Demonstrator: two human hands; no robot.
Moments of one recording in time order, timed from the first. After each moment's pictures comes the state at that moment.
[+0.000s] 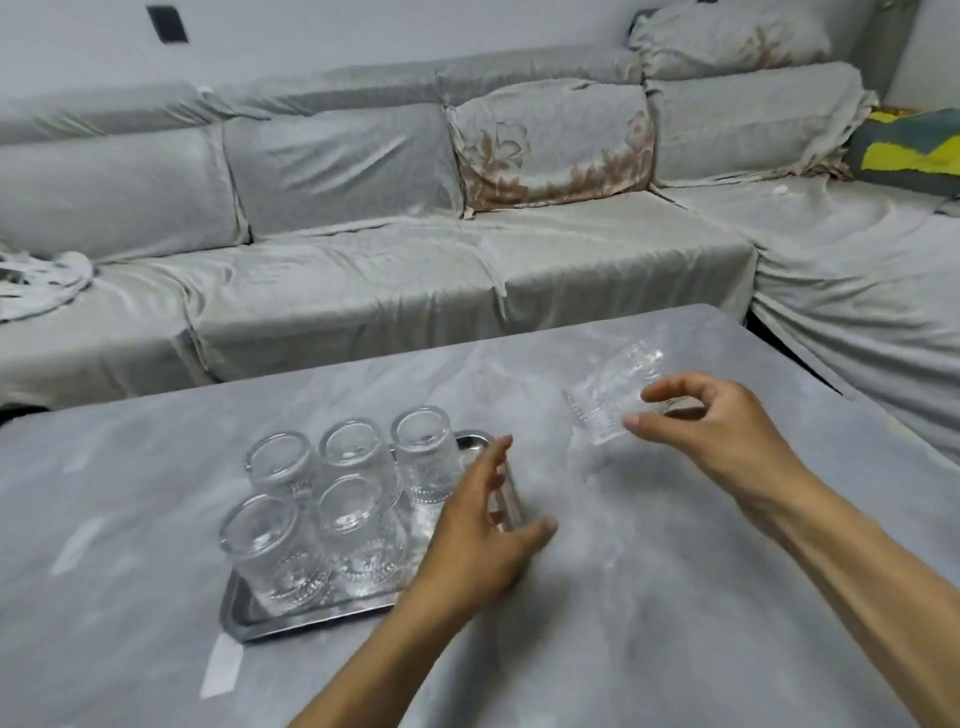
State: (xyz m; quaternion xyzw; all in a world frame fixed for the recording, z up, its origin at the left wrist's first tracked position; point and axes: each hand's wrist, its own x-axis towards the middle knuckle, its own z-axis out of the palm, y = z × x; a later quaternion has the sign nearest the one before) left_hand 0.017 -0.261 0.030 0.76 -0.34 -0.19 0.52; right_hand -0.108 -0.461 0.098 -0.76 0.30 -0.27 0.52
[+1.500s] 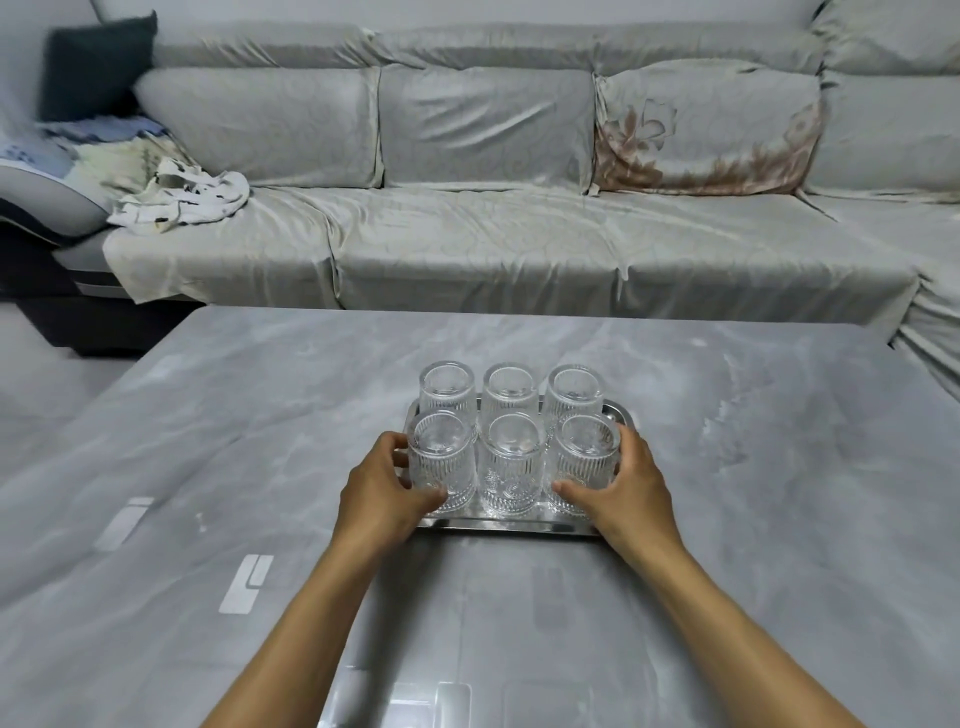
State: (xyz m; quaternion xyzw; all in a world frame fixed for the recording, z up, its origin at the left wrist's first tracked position) left_hand 0.107 -0.071 0.017 0.88 -0.09 -0.09 0.46; right_hand -0.005 -0.294 0.009 -0.85 0.28 -0.21 0.40
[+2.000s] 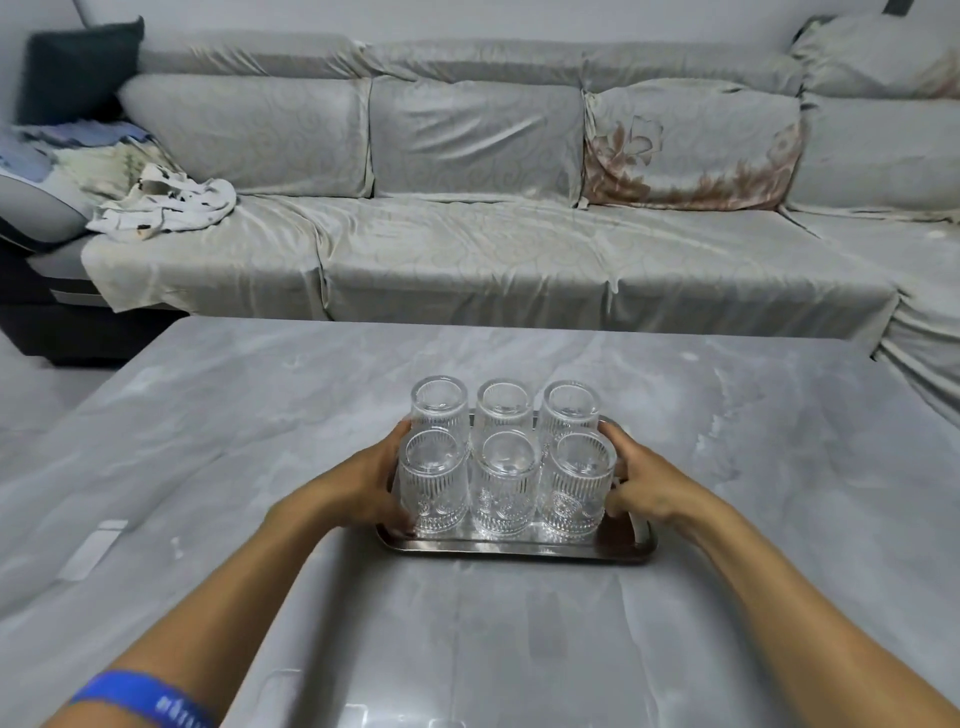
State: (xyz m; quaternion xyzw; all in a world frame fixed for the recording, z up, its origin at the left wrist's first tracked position) left_hand 0.179 -0.059 0.021 0.86 -0.33 -0.23 0.30; right_hand 0.017 -0.357 0.033 -0.87 0.19 0.07 0.45
